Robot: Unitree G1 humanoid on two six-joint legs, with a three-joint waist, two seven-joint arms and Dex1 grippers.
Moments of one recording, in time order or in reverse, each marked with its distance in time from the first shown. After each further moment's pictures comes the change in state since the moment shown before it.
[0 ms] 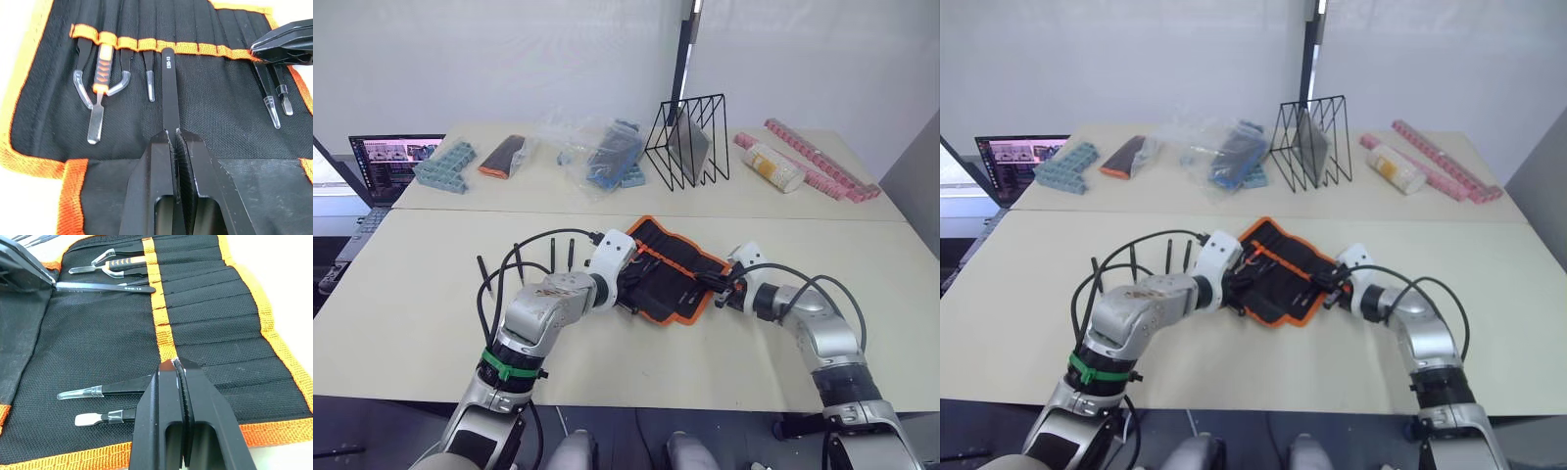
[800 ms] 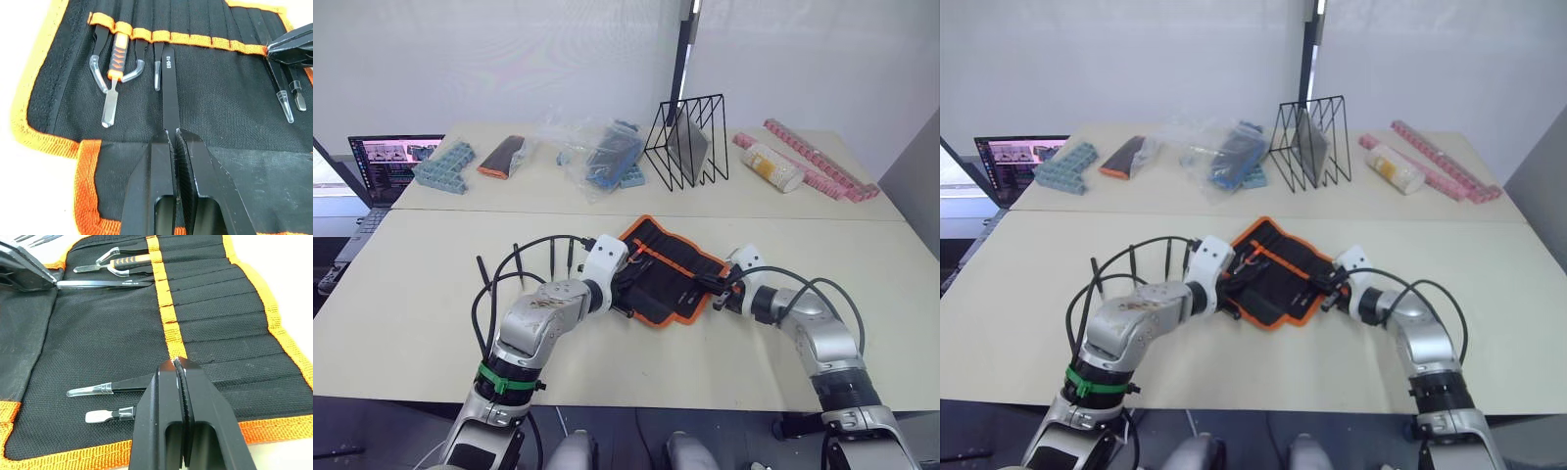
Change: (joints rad) left arm 0.041 -0.002 0.011 -0.028 0.045 -0.033 -0.005; right arm 0.020 0.007 0.002 -0.035 0.000 0.015 -0.013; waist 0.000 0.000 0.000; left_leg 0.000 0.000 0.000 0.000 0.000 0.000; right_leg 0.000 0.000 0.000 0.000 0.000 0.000
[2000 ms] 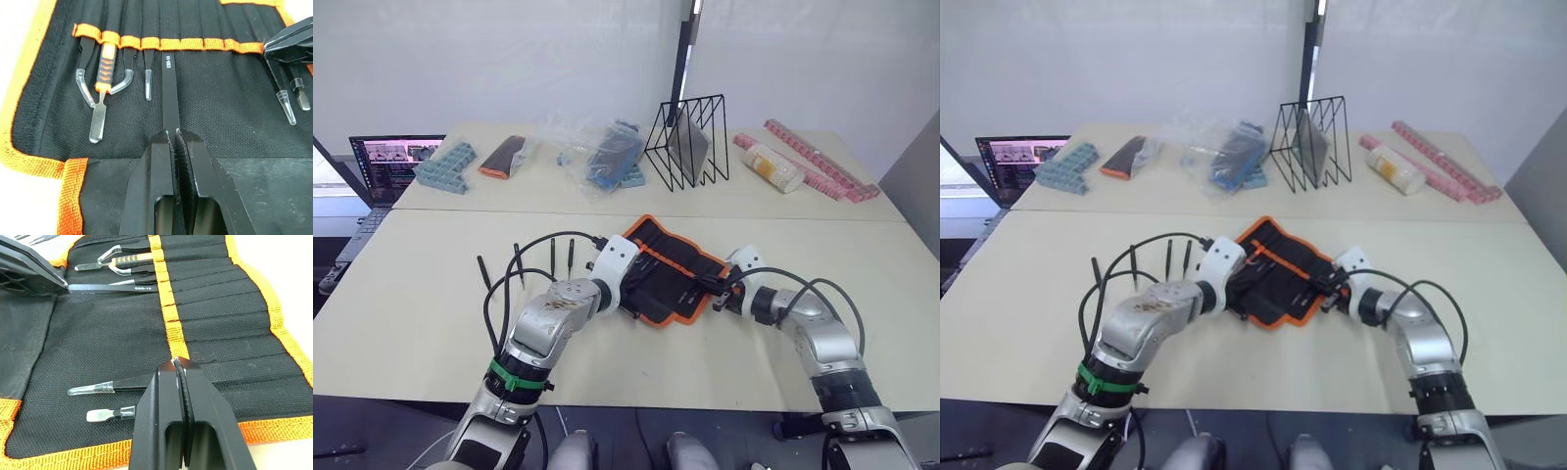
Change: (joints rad) left arm -0.024 -0.036 -0.059 0.052 0.082 -0.055 -0.016; right arm 0.010 -0.007 0.009 -0.008 -0.002 -0.003 -0.006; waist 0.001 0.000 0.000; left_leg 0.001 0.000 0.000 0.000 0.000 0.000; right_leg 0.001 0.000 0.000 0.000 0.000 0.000
